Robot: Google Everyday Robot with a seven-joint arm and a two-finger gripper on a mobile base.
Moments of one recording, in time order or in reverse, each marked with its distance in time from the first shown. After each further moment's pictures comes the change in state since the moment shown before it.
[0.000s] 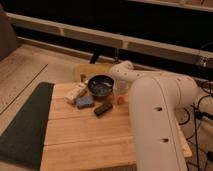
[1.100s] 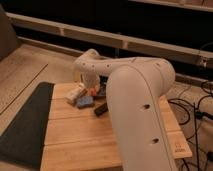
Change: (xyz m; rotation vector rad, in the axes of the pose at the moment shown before) arm 0.011 0.185 -0.084 0.000 -0.100 -0.487
